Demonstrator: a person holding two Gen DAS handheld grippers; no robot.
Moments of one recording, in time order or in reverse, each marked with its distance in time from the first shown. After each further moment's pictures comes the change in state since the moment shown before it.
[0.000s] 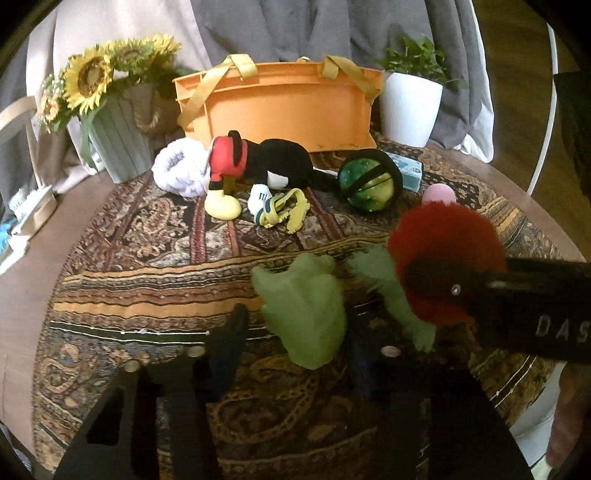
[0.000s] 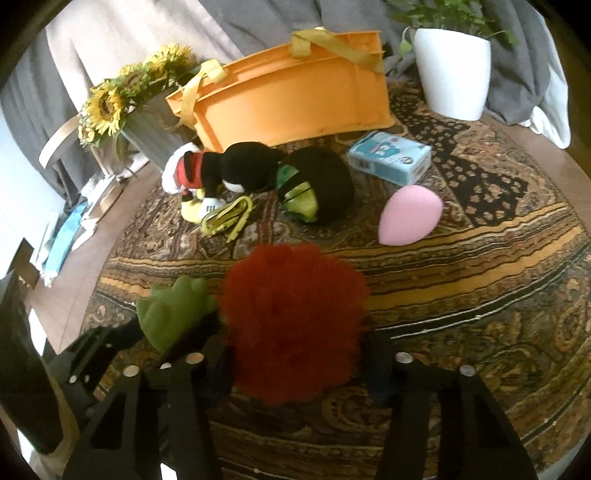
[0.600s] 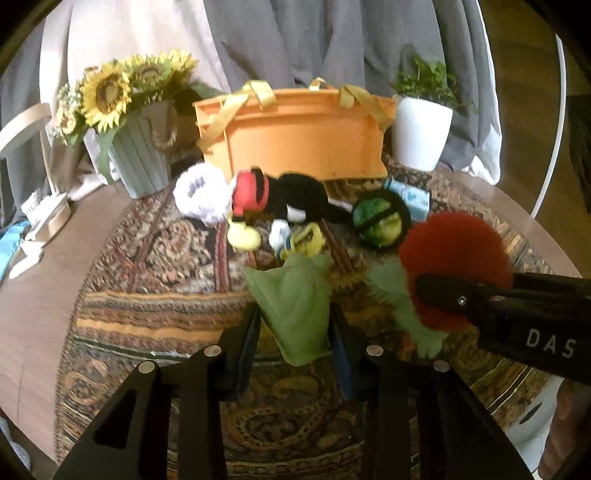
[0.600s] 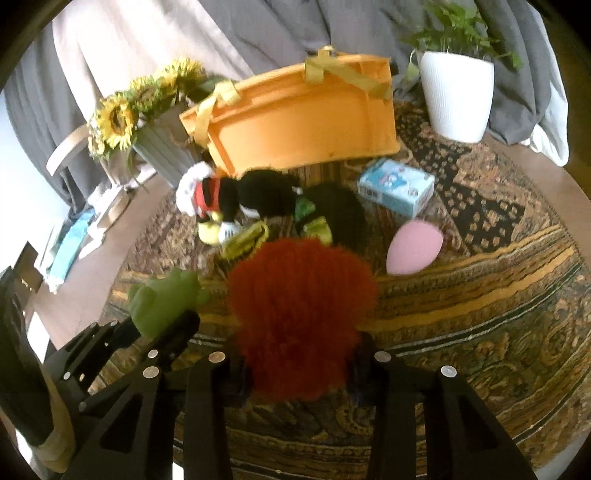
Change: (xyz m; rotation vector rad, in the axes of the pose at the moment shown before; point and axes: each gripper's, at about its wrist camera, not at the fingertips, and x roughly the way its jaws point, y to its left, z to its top) left arm -0.017 0.008 0.018 -0.035 -0.029 0.027; right arm -0.024 0.013 0.018 -0.006 -0.062 -0.004
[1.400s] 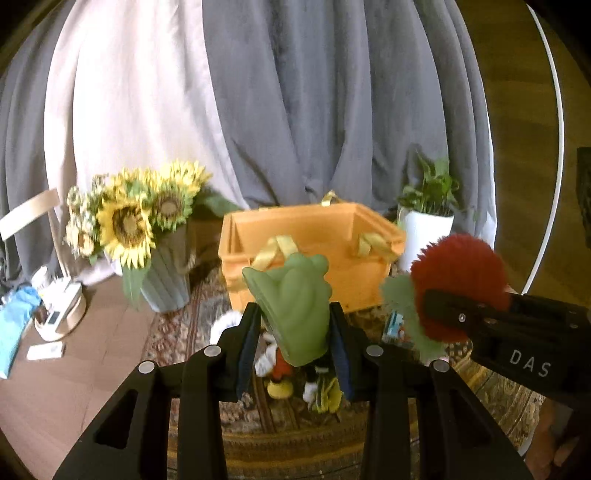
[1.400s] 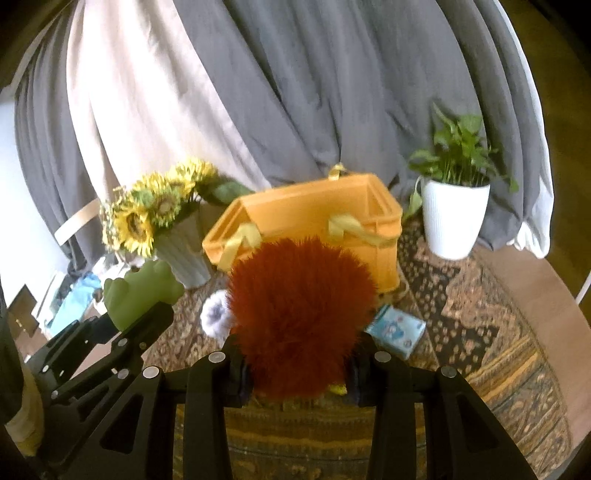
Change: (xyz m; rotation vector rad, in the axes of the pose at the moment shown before) left arm -0.058 0.038 0.123 0.009 -0.239 -0.016; right arm -0.062 0.042 0.099 -0.025 -0.270 -0.058
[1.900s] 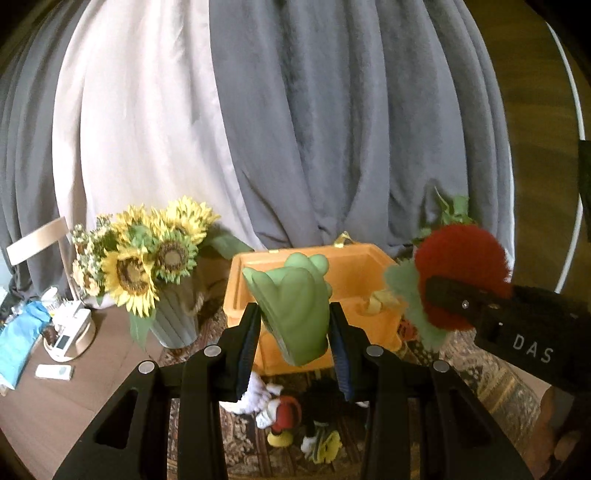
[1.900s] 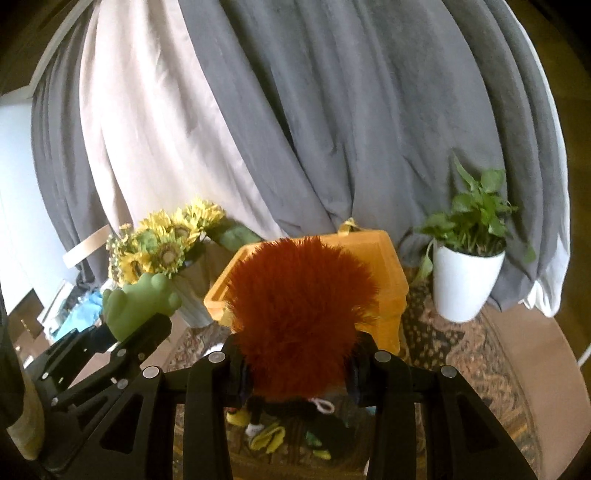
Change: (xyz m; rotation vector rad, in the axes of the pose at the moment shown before) left arm 0.008 -0.012 0.055 -0.026 -0.078 0.067; right arm 0.008 -0.016 0.065 -0.065 -0.089 0.065
